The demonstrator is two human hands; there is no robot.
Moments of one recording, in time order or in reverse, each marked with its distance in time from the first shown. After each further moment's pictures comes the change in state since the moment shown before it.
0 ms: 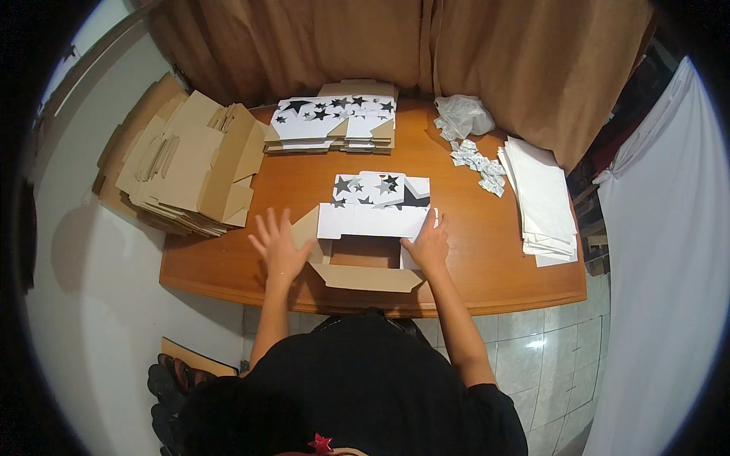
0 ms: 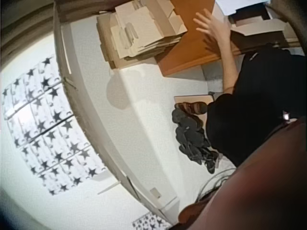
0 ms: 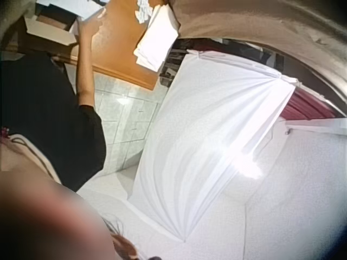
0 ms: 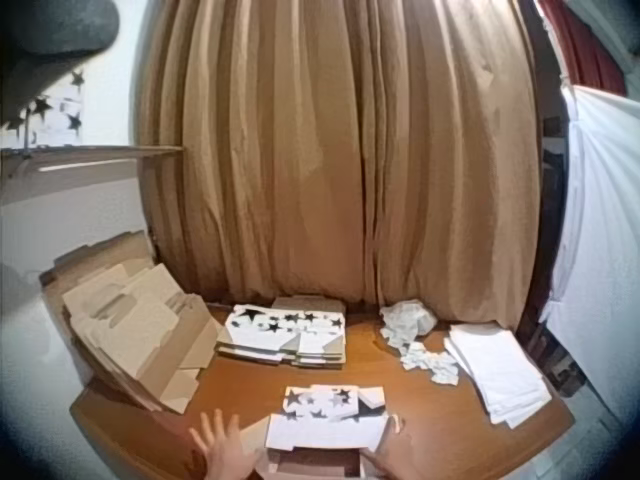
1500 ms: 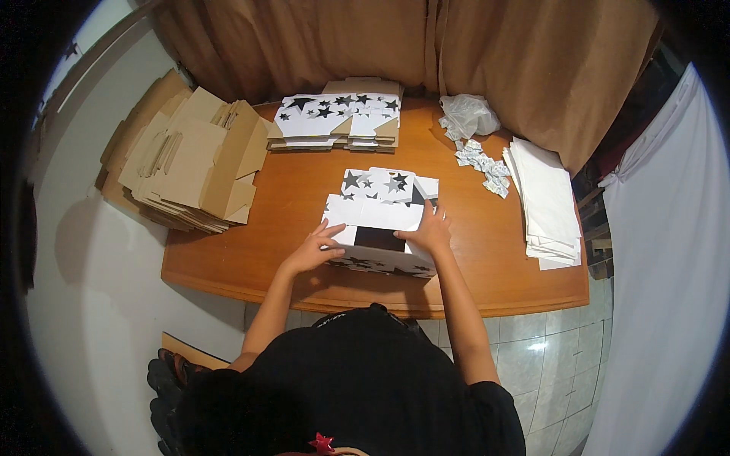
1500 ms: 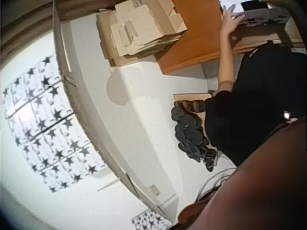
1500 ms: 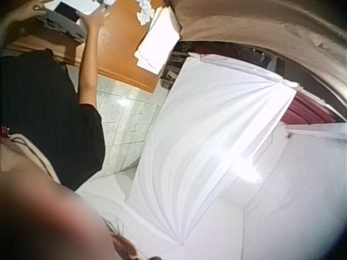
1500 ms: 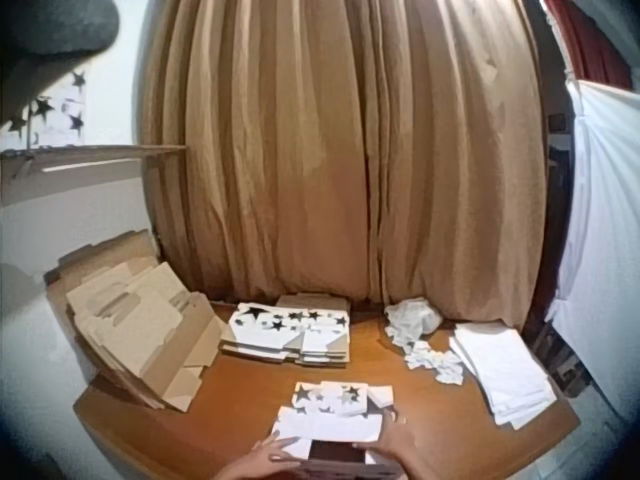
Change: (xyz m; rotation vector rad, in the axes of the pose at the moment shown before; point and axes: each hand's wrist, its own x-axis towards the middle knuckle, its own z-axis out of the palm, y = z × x) left_hand 0.014 -0.013 0.068 -0.777 -0.734 0.345; right_hand 0.038 0.004 0.002 -0.041 -0.229 -0.014
